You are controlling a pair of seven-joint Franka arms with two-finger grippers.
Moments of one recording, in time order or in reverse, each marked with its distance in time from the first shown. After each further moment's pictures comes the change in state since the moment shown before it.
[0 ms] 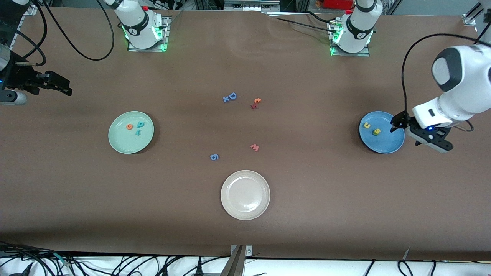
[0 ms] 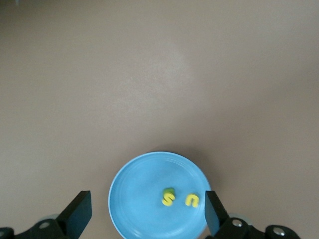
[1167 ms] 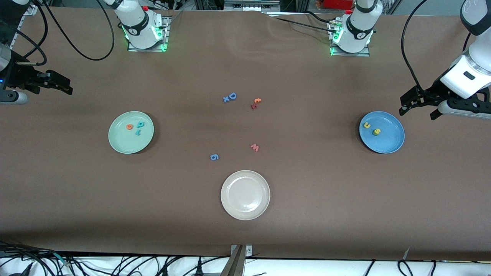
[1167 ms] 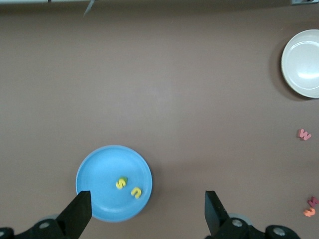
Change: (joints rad) left arm 0.016 -0.174 -0.098 0.103 0.000 -0.205 -0.514; right arm 0.000 0.000 0.001 0.000 0.000 -0.014 0.000
